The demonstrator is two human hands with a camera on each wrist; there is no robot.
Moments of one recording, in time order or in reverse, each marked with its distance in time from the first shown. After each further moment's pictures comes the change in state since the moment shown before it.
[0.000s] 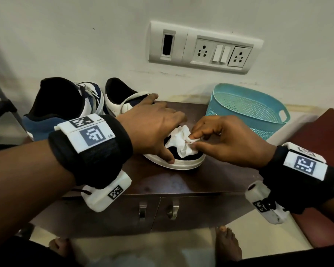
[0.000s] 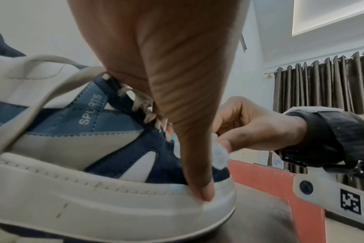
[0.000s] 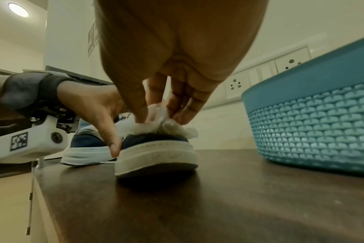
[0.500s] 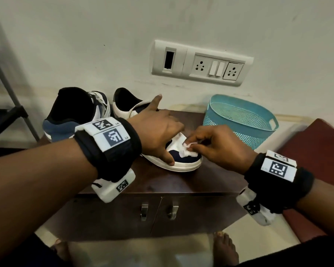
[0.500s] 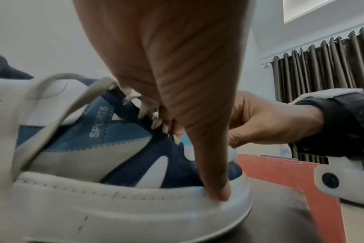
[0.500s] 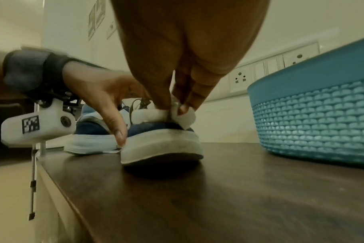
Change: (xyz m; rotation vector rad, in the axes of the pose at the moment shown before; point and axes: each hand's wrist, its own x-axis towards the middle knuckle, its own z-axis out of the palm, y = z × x) left_hand -0.001 0.003 -0.009 0.148 -0.029 0.027; right_hand 0.001 -0.010 0.009 -0.070 0.043 0.110
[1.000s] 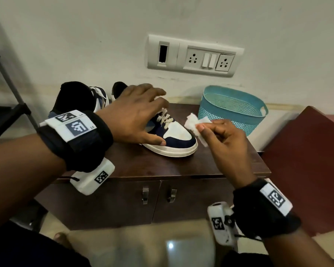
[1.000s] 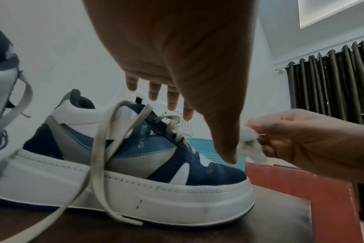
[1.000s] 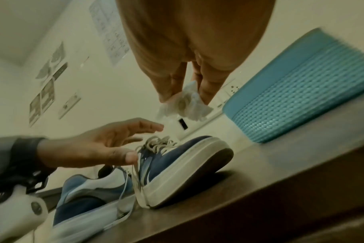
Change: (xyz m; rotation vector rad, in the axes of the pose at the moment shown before) left_hand -0.048 -0.018 0.004 -0.137 0.274 -0.075; right_hand -0.055 -0.031 0.029 0.337 0.638 0.262
